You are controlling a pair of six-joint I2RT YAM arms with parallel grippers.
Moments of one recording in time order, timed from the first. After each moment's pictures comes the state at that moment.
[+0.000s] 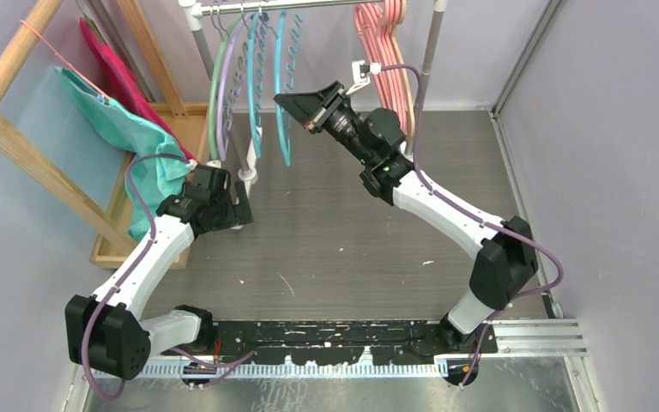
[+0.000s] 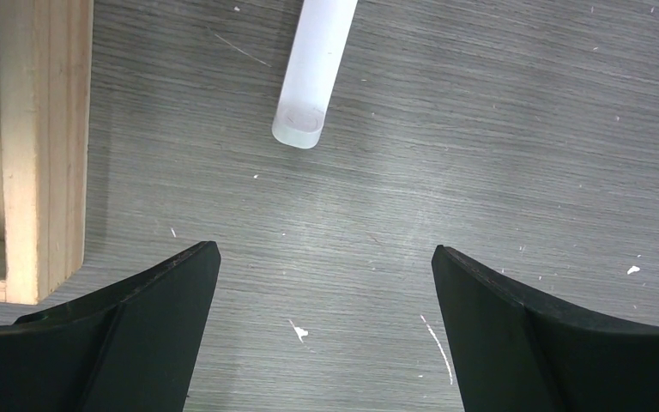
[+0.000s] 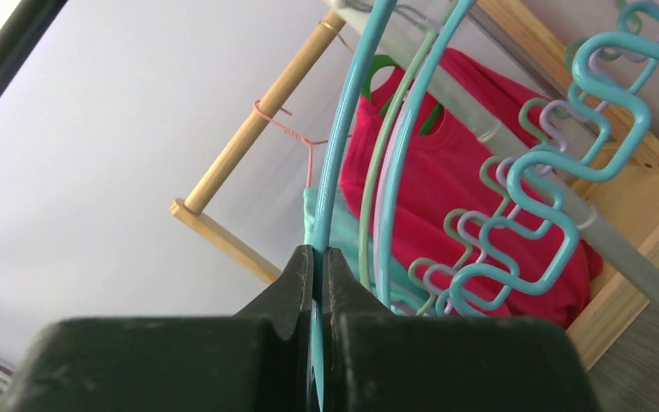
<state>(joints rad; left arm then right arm) -0.27 1.15 0.92 -0.73 -0.17 -0.46 0.72 1.59 1.40 0.61 -0.19 1.04</state>
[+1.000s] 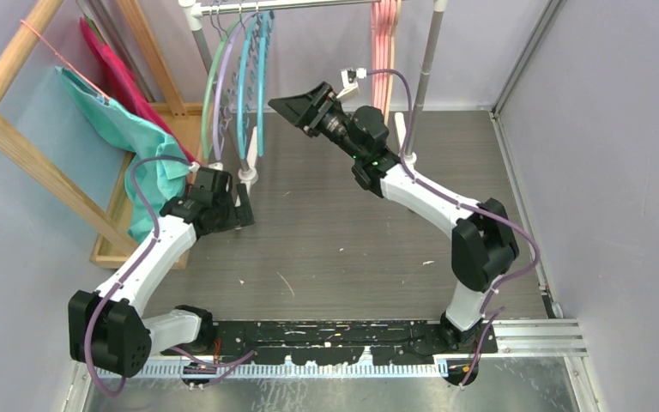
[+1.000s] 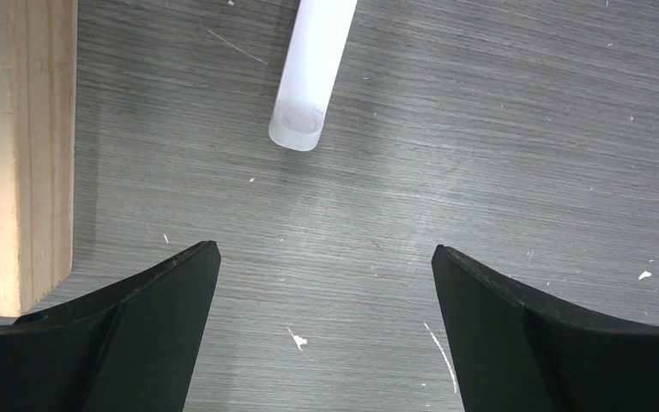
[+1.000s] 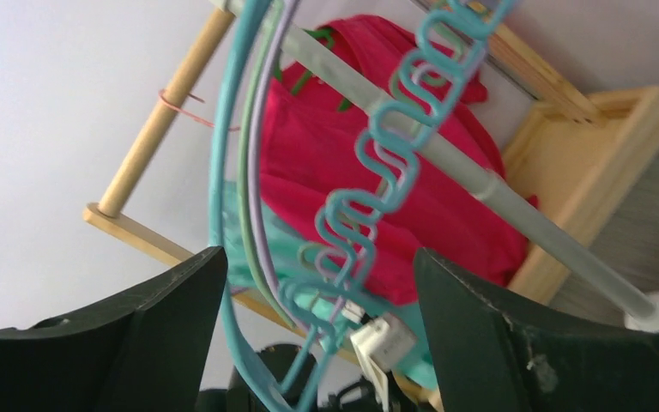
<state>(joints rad) -0.27 1.17 0.89 -0.69 -0.16 -0.46 0.66 1.78 1.46 0.65 -0.24 1.10</state>
